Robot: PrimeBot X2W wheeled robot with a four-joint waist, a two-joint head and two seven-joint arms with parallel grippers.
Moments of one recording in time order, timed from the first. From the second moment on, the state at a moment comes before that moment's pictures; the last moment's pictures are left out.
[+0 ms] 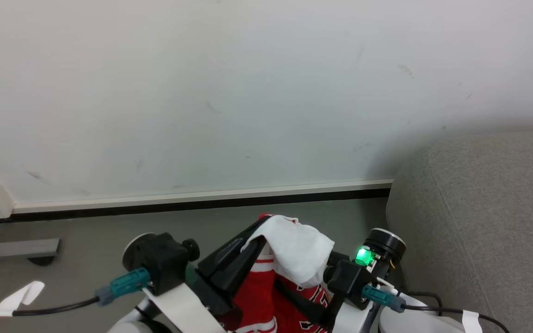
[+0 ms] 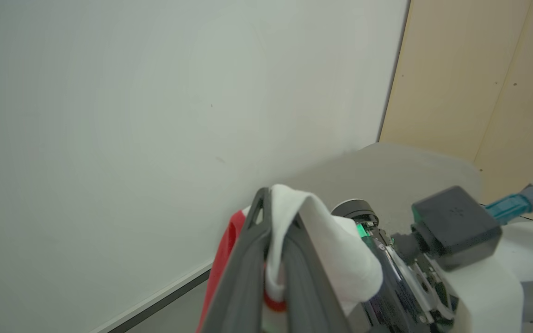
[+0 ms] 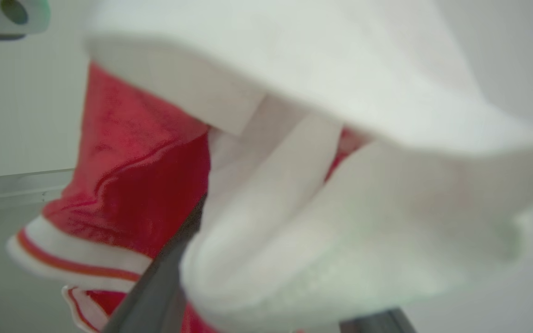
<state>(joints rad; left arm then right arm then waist) -0.25 0.36 -0.52 -0.27 -0.50 -0.11 0.07 -0.63 -0.22 1.08 0.39 0.44 0.13 -0.22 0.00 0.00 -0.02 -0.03</state>
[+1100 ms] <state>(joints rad) -0.26 0.38 -0.57 -0.20 -0.55 -0.08 0.04 -0.65 -0.25 1.09 0.31 0.66 0.13 -0.26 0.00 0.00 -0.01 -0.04</state>
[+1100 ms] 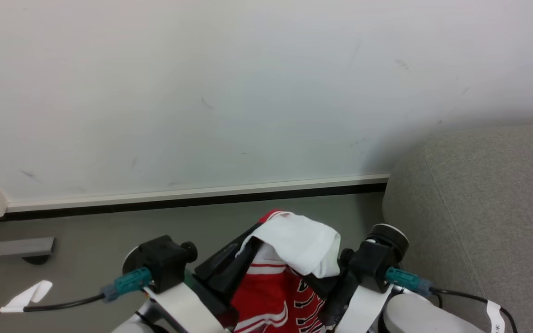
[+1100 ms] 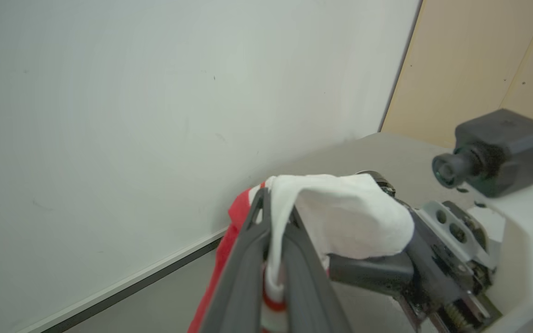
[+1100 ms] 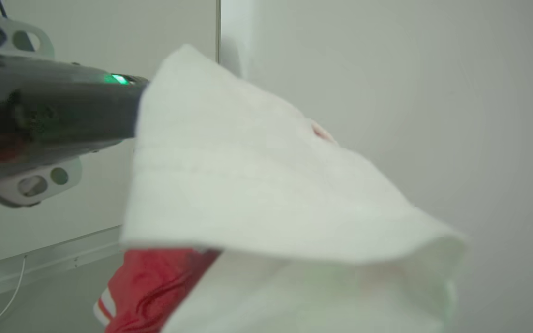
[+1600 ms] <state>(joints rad) -0.24 0.35 -0.59 -0.08 -0.45 -0.03 -0.08 -0.56 -0.29 0.81 0.27 0.60 0.13 -0.26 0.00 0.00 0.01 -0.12</state>
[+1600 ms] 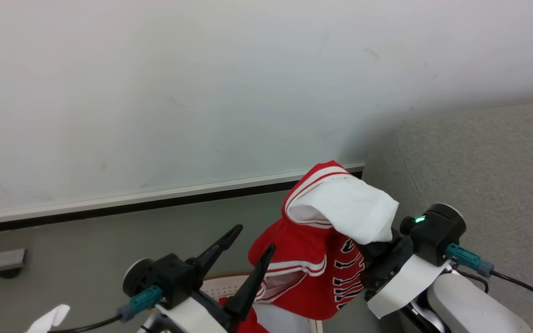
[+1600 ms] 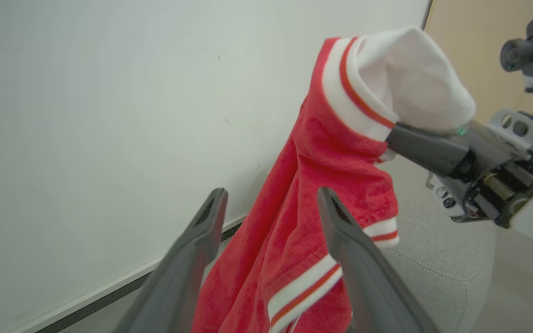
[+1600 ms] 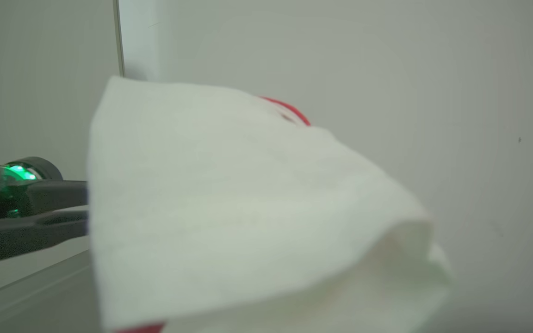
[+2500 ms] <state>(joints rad) -0.38 0.31 -0.66 -0.04 -0.40 -0.07 -0.11 -0.59 -0.29 0.47 0.16 0.41 0.13 -0.22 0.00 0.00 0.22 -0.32</state>
